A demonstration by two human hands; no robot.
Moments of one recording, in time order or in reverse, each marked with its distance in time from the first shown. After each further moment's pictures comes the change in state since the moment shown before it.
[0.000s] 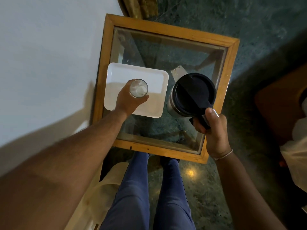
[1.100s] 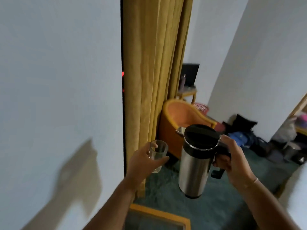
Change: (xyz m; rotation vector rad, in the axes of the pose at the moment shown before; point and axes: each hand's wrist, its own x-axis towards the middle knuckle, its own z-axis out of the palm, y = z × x) left_hand -0.205 0.497 -0.380 -0.256 0.413 0.638; right_hand -0.155 -0.617 0.000 0.036 0.101 -0.551
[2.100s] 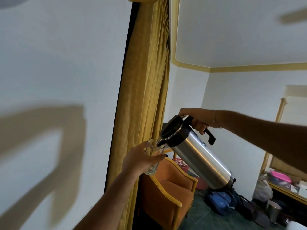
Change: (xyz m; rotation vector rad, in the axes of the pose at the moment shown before) left_hand 0.072 0.207 -0.092 0.127 0.108 0.213; right_hand 0.075 -0.338 0.074 -0.894 -0.367 0.068
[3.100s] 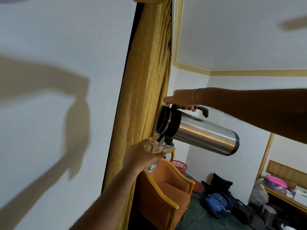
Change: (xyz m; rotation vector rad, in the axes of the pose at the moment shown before) left_hand 0.010 0.004 0.000 0.015 0.077 -0.025; right_hand 0.021 -0.103 0.013 -0.651 0.211 -0.063
